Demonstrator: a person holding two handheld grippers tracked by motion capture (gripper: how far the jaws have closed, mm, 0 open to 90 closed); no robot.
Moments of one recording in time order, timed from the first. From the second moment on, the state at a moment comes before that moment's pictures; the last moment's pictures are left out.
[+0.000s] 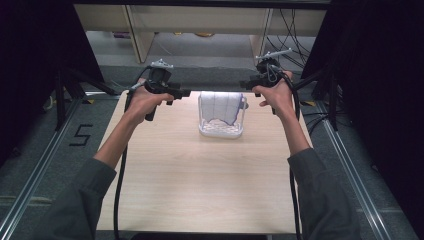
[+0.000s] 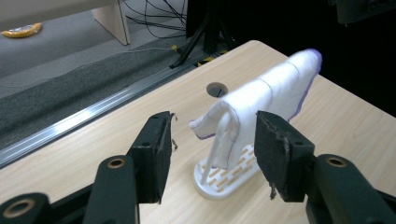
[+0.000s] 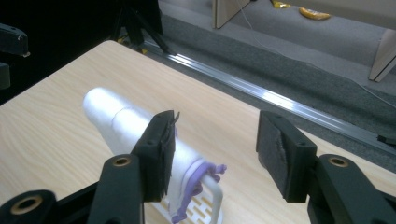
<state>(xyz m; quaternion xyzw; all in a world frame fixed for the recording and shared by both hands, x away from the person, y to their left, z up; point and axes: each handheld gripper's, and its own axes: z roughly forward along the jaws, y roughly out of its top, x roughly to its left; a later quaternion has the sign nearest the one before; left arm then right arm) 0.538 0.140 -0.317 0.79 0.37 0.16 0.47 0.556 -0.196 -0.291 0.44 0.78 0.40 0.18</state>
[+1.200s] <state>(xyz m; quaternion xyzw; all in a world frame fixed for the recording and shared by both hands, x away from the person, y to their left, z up) 0.450 0.151 -0.363 0.79 0.34 0.12 0.50 0.482 -0.202 -0.332 0.39 0.80 0.42 0.17</state>
